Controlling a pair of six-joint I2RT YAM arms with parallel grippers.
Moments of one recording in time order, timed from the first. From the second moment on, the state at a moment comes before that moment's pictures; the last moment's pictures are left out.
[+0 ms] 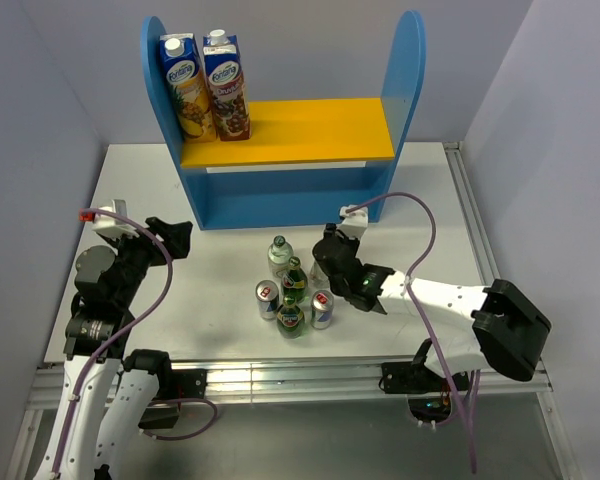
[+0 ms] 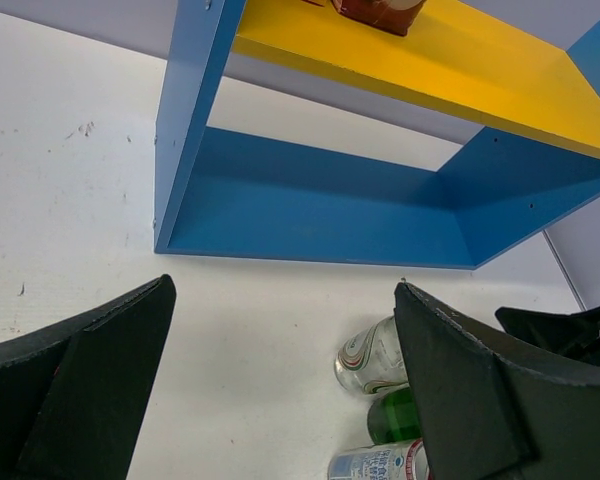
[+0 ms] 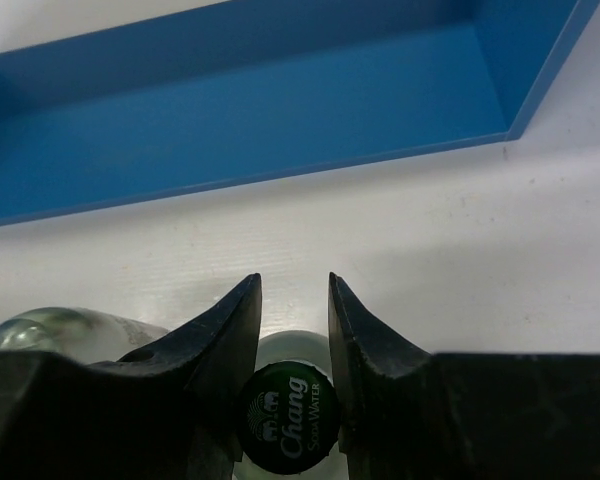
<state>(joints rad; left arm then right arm) -0.11 0.50 0.71 -0.30 0.09 -0.43 0.92 1.32 0.68 0.13 0.87 0.60</state>
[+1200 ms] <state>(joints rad) -0.11 0.52 0.71 -0.30 0.11 -0.42 0.66 1.50 1.31 -0.13 0.91 0.31</state>
